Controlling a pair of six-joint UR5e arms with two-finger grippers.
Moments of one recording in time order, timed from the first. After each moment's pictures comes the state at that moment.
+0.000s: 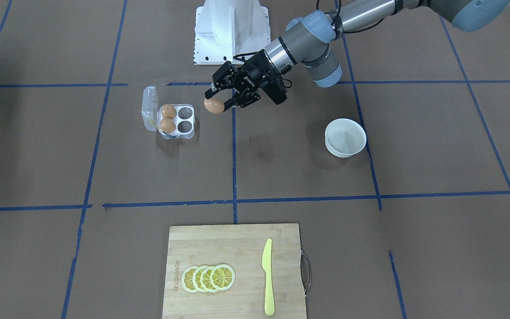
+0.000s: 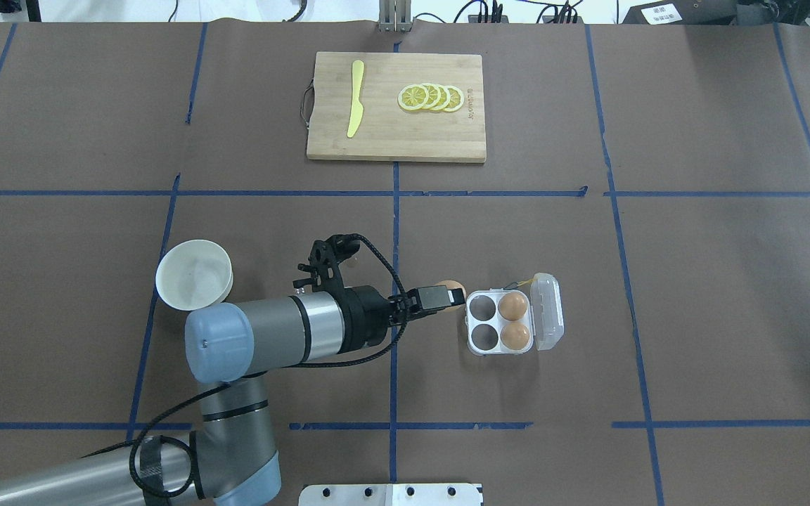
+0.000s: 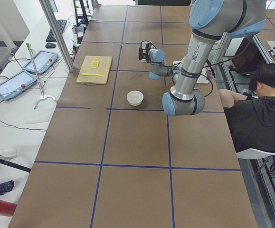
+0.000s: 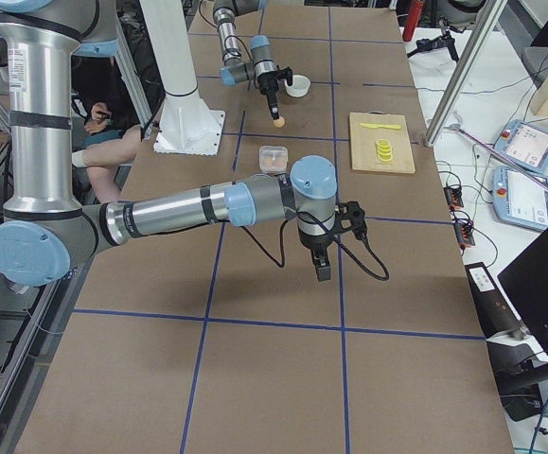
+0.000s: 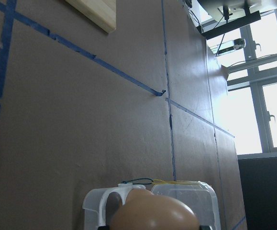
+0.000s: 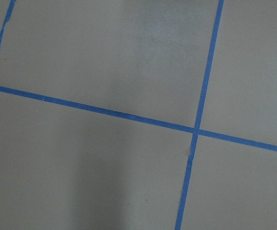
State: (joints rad) left arm -0.29 -2.21 -1.45 -2.87 -1.55 -1.64; right arm 1.52 -1.62 1.87 -1.58 2.33 0.00
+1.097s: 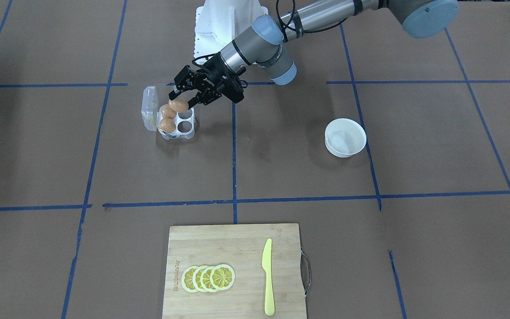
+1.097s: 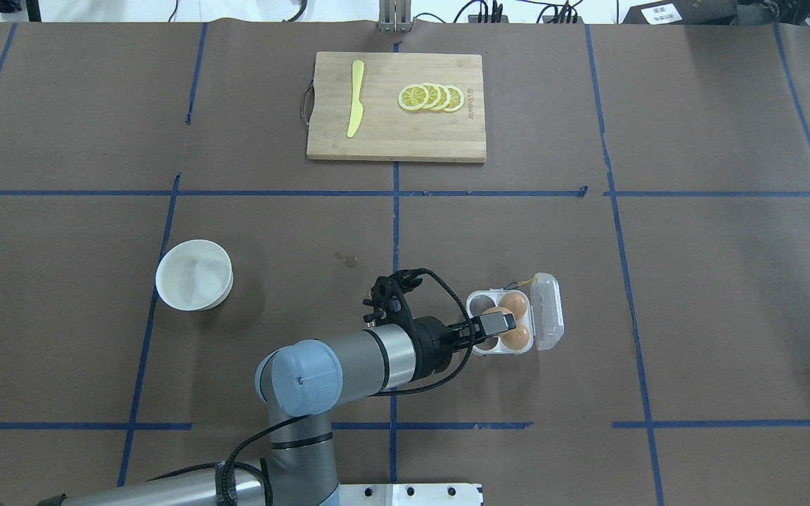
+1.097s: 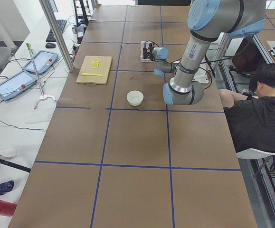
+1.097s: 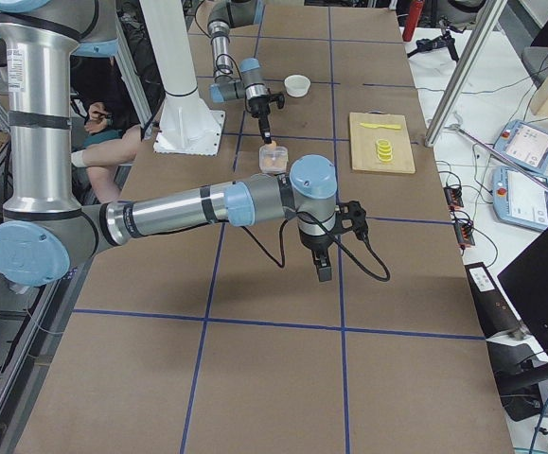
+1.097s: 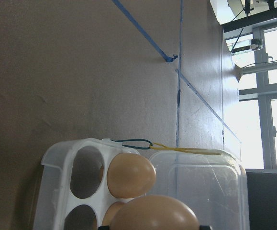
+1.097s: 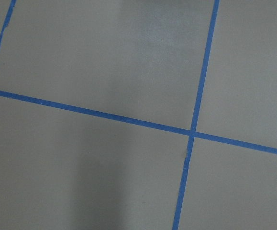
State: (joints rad) left arm -0.22 -2.34 -1.26 -2.88 -1.48 -1.69; right arm 1.53 -1.62 1.87 -1.58 2.33 0.00
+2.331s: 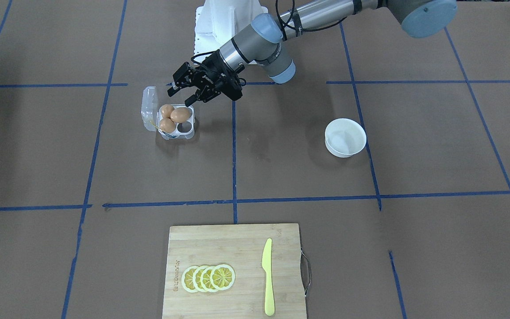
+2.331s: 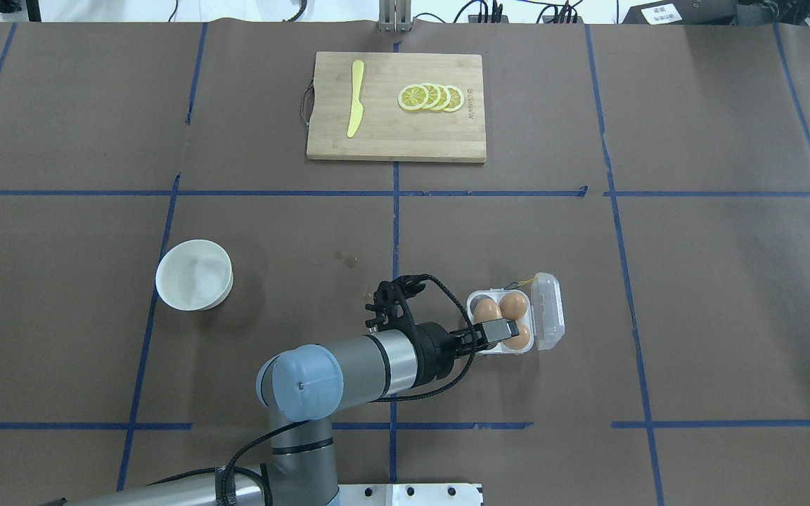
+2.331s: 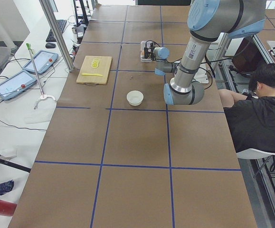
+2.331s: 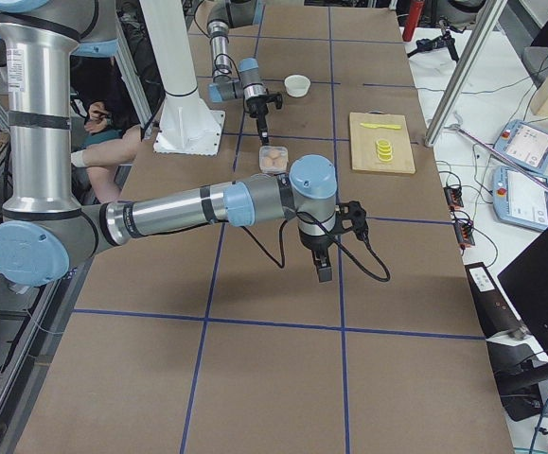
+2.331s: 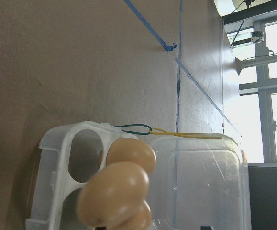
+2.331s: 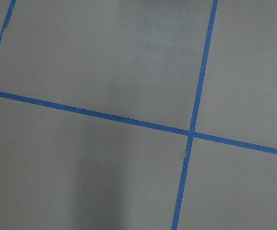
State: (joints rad) left arm -0.22 -2.34 -1.27 -2.88 -1.48 -1.68; right arm 1.54 -1.62 1.87 -1.58 2.33 0.00
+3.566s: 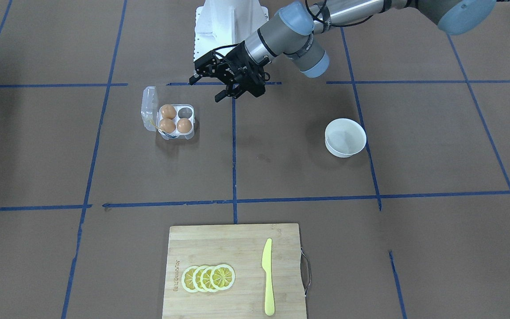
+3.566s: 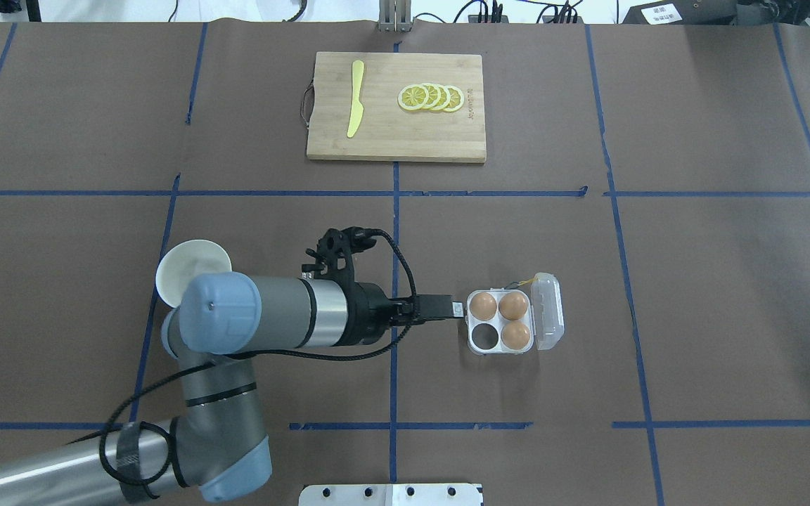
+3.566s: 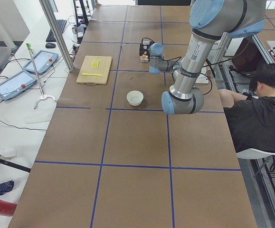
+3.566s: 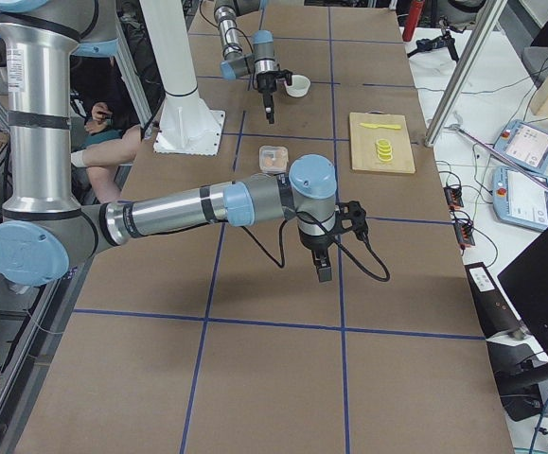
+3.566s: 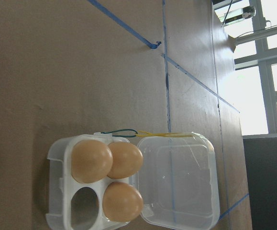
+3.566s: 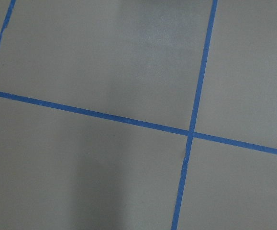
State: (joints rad) left arm -0.37 -2.15 -1.64 -2.54 -1.78 -1.49; right arm 1.54 -1.62 1.87 -1.58 2.33 0.00
